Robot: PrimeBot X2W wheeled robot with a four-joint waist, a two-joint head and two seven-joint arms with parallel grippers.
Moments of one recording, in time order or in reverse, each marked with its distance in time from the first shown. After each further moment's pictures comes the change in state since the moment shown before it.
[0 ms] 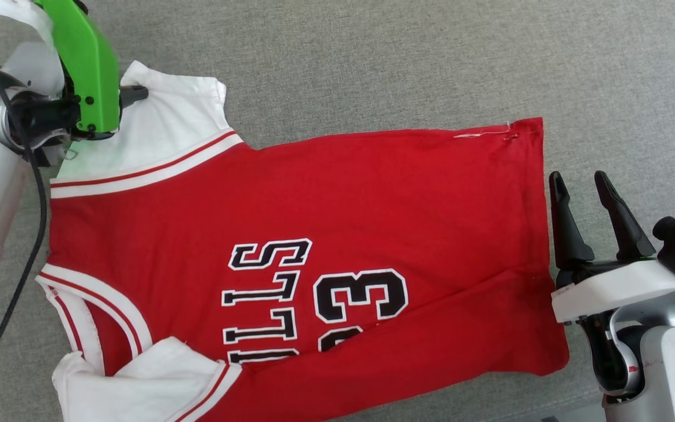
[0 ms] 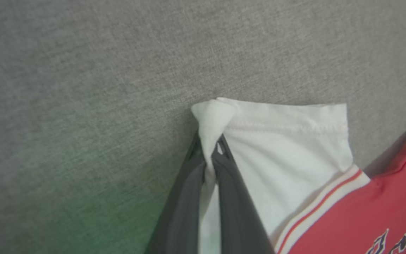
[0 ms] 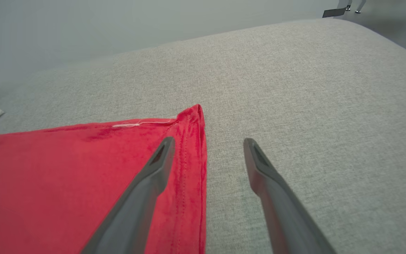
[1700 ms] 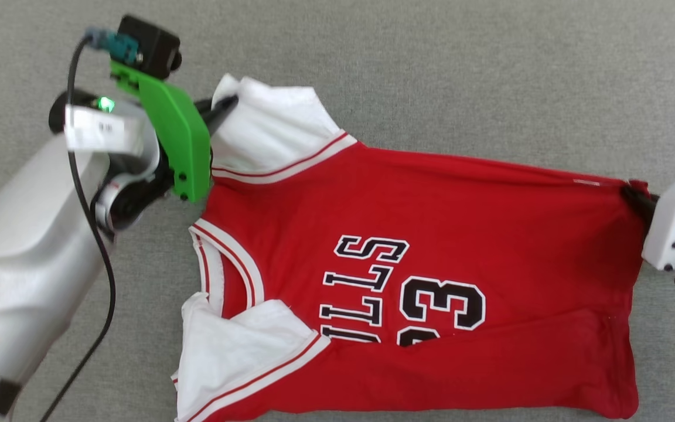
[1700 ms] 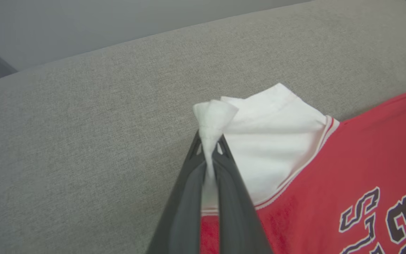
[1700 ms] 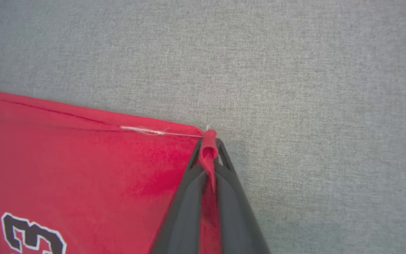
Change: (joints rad) left arm 0.170 -0.025 -0.081 -0.266 0.100 0.011 -0.472; right arm -0.245 -0.237 -0.104 0.097 0.146 0.000 0.905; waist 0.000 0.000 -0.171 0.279
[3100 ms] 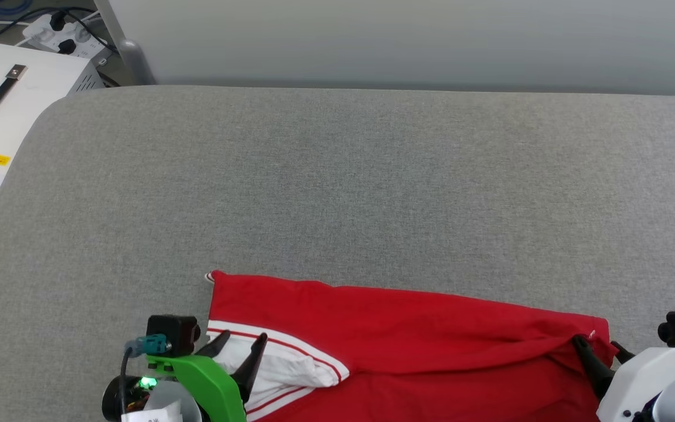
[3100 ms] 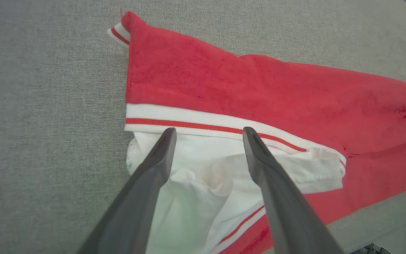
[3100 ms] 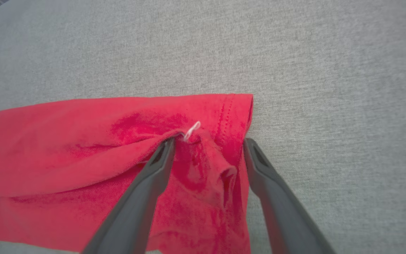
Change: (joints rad) left arm 0.747 0.029 -0.036 -0.283 -0.047 0.326 -0.381; right arm 0.501 0.174 -0.036 -0.046 -0.044 0.000 -0.365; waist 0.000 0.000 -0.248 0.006
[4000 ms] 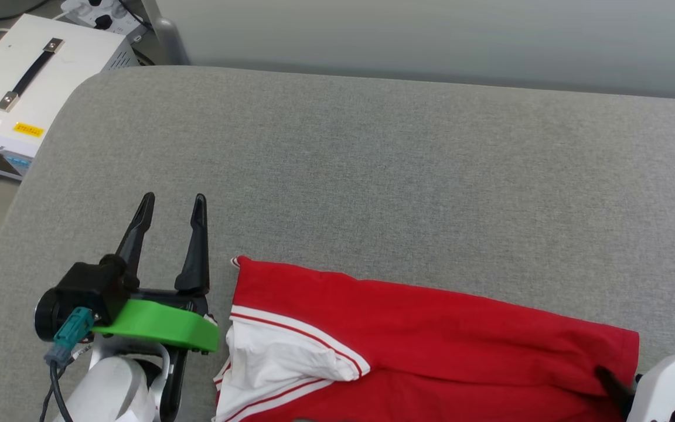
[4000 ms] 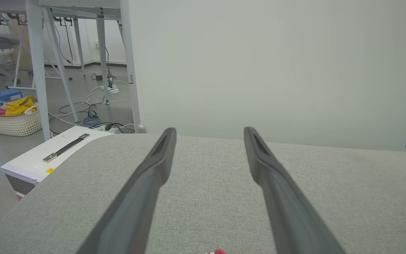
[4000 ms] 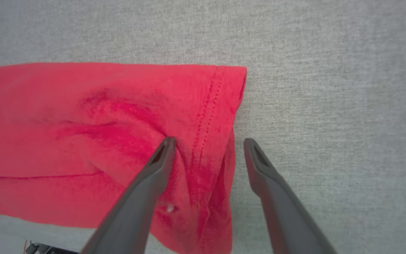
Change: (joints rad) left arm 0.050 -0.167 0.473 -0.192 0.468 -0.005 -0.233; right arm 0.028 -0.022 -0.082 -0.085 -0.024 0.000 0.262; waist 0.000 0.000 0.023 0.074
